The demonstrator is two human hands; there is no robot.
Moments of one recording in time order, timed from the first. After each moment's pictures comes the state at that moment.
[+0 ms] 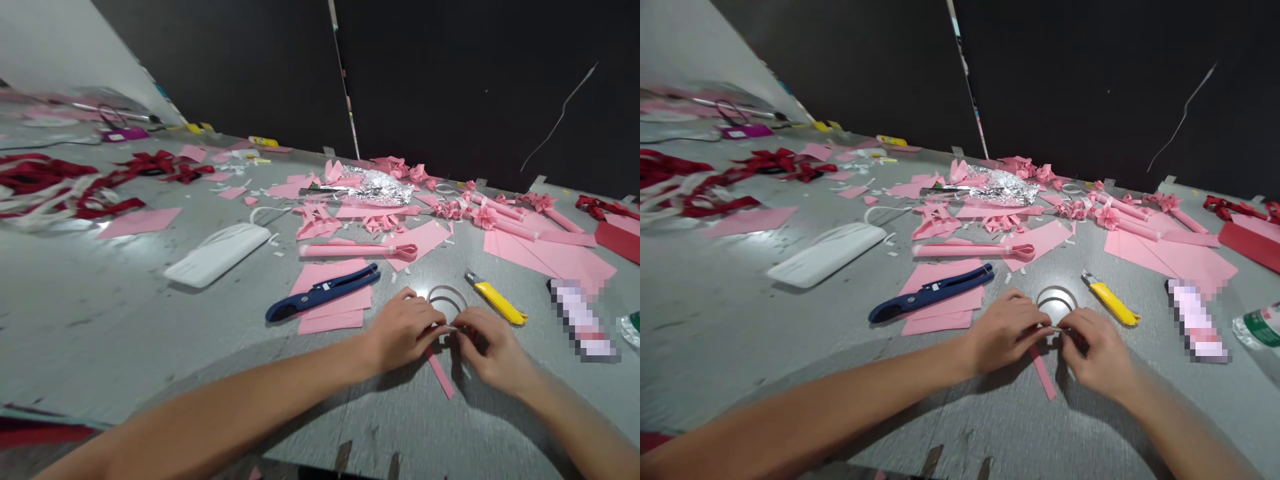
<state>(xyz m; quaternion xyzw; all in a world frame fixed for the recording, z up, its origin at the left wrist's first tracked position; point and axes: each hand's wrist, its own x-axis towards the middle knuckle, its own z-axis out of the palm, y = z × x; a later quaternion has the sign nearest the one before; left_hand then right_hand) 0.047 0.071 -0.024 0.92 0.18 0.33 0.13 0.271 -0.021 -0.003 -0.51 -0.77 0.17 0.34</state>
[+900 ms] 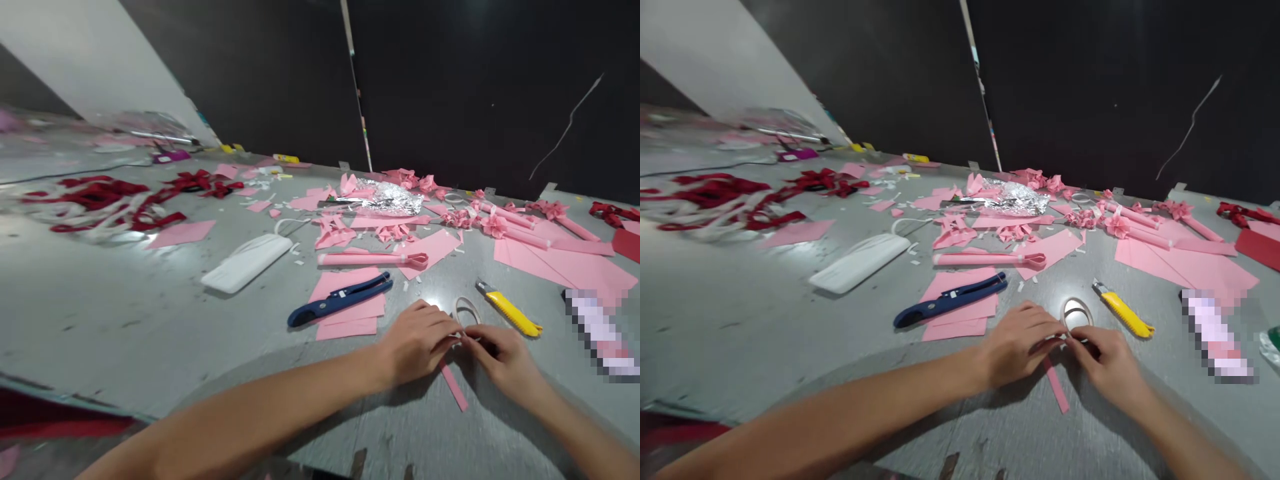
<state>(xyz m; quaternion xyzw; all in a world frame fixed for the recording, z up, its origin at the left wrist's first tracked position) 0.048 0.067 -0.027 0.92 0.16 0.34 0.14 0.269 -0.020 -0.019 -0.56 -0.71 0.24 0.36</state>
